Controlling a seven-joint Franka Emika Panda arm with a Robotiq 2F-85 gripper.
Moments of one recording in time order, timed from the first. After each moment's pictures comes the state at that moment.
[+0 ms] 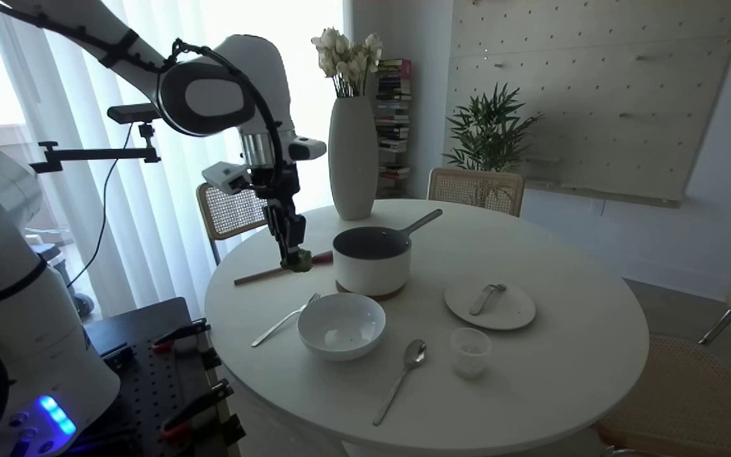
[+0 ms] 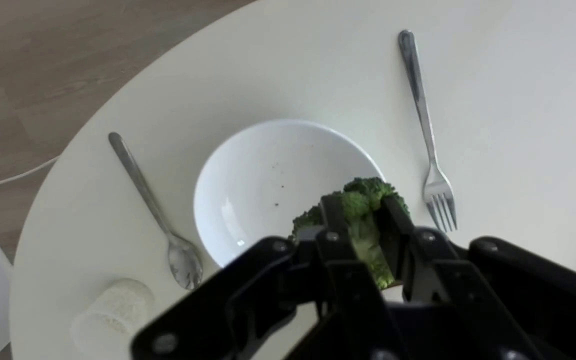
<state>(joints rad) -0.09 -0.43 -0.05 -2.78 -0.15 2.41 -0.06</state>
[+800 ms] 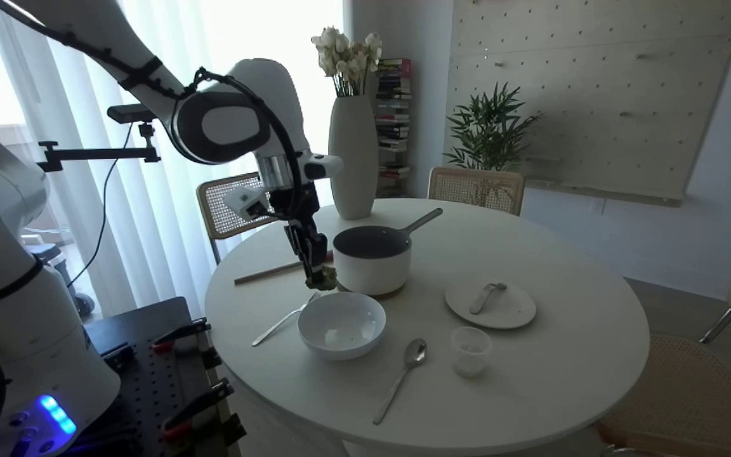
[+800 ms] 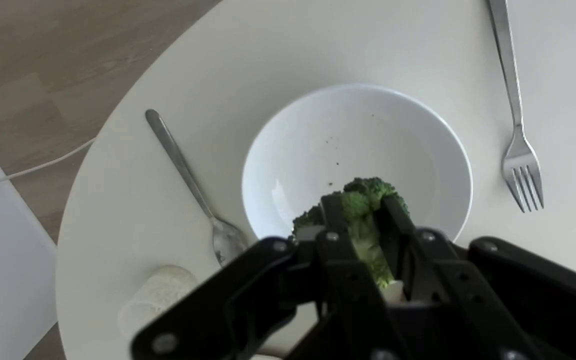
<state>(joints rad) -0.18 -0.29 -0.05 -2.78 -0.27 2.62 0.01</state>
